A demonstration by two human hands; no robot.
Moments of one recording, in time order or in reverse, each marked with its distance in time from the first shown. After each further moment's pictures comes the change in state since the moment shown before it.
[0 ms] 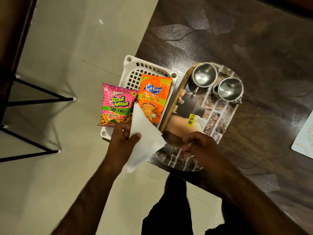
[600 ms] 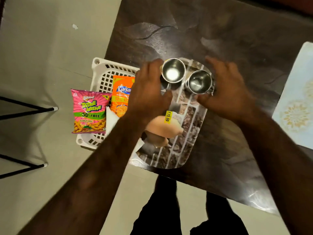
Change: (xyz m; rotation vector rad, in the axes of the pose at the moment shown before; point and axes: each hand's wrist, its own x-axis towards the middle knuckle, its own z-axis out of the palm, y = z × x) left_hand 0.022 0.140 0.116 0.548 -0.042 0.853; right_hand 0.020 -0.072 -0.132 -0.589 0.392 -0.432
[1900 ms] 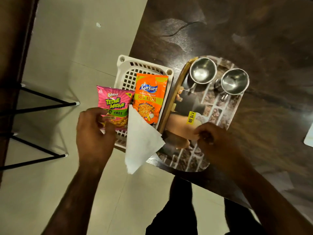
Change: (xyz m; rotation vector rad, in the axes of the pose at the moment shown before) left_hand -0.129 -0.128 -0.077 0.068 0.337 -0.435; right_hand -0.078 -0.013 0.105 0.285 -0.200 0.149
